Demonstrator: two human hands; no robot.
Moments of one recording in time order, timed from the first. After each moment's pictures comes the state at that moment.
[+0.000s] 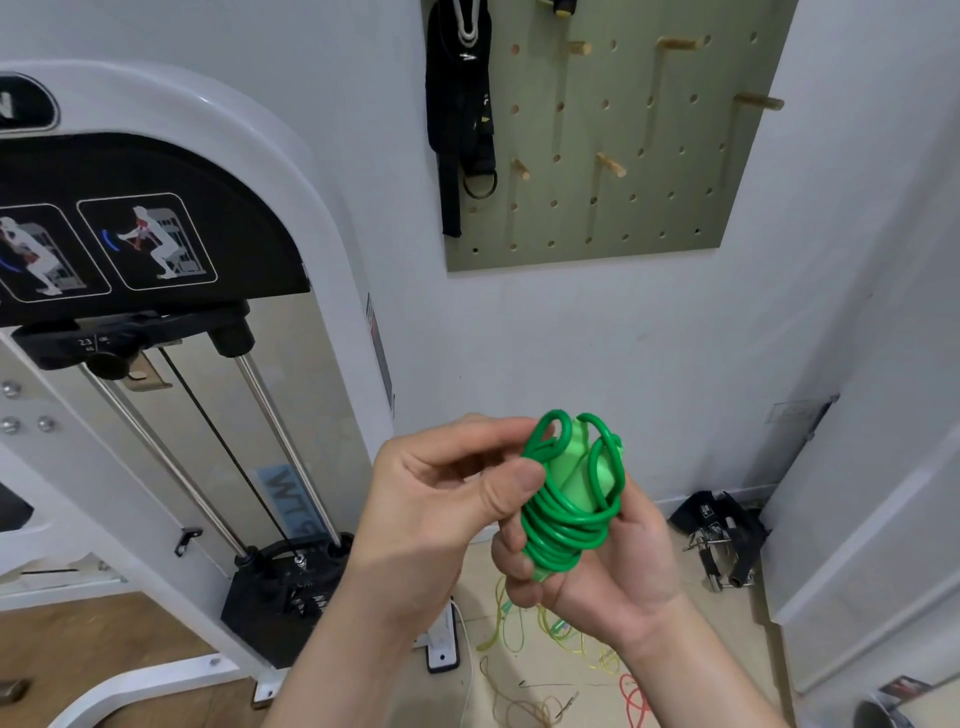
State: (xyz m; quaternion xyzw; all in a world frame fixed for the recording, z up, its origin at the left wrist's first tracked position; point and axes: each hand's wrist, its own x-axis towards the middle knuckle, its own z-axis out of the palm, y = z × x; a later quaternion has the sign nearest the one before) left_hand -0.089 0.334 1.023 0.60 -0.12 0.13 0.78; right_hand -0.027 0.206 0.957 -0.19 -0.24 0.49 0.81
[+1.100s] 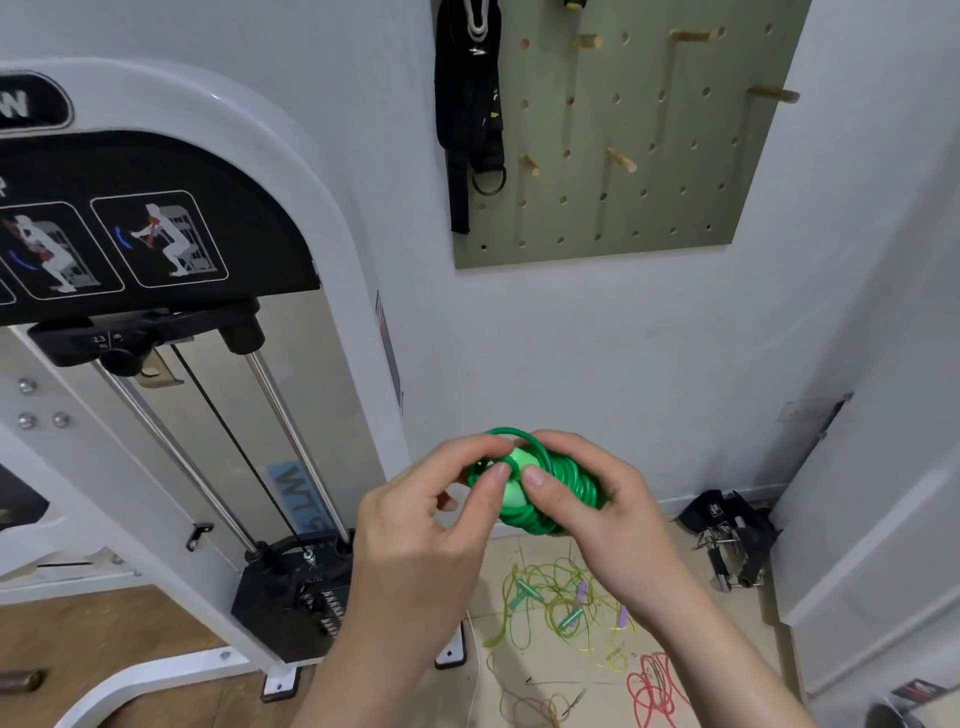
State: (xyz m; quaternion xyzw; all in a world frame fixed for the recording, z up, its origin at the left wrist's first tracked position) left_hand -0.098 0.341 1.000 0.83 -0.01 0.32 0.46; right_hand -0.028 0.205 0.966 -0.67 -0.22 0.06 0.71
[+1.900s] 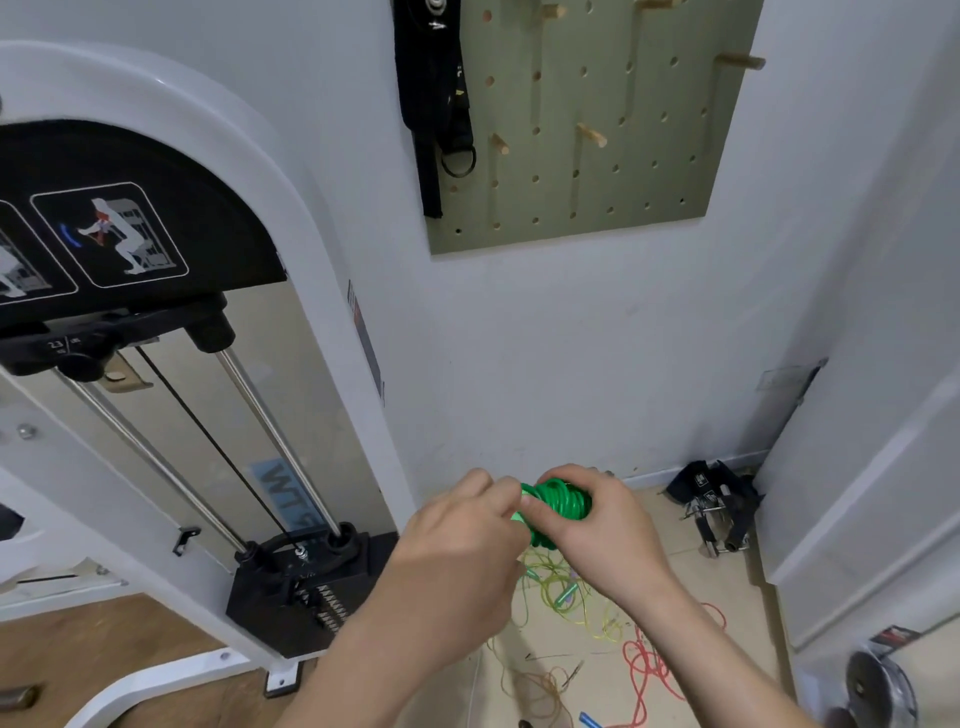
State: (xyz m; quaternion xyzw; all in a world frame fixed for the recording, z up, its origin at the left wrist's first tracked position) left_hand -0.086 0.338 0.966 0.98 -0.16 0.07 0.08; right_hand -0.014 0.192 0.905 -0.88 -0.08 0.01 0.46
